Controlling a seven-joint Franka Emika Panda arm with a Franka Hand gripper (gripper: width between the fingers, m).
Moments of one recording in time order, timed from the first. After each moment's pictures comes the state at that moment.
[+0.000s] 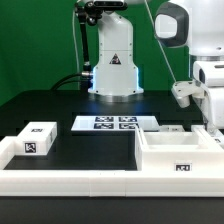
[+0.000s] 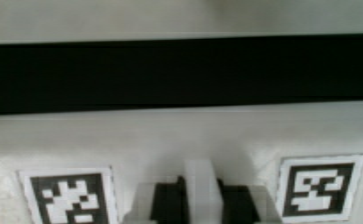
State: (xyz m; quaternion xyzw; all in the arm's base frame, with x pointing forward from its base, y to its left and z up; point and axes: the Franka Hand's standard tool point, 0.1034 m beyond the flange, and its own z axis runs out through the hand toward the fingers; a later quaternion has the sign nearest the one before) arm 0.436 0.197 0.011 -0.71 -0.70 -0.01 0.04
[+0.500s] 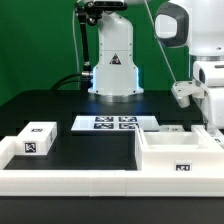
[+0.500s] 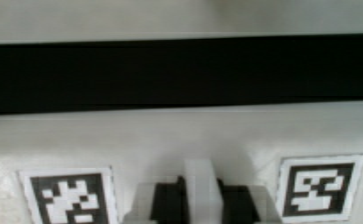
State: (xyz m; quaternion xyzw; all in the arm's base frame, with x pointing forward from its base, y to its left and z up) arm 0.436 0.197 0.011 -0.71 -0.70 -0.01 0.04
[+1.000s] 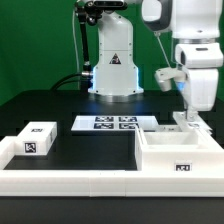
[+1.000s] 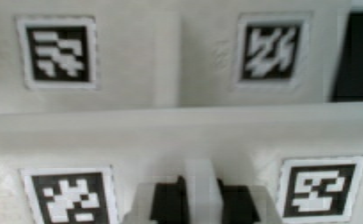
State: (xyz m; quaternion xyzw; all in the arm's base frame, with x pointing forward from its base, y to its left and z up) arm 0.424 0.145 0.043 -0.71 -0.71 0.01 0.02
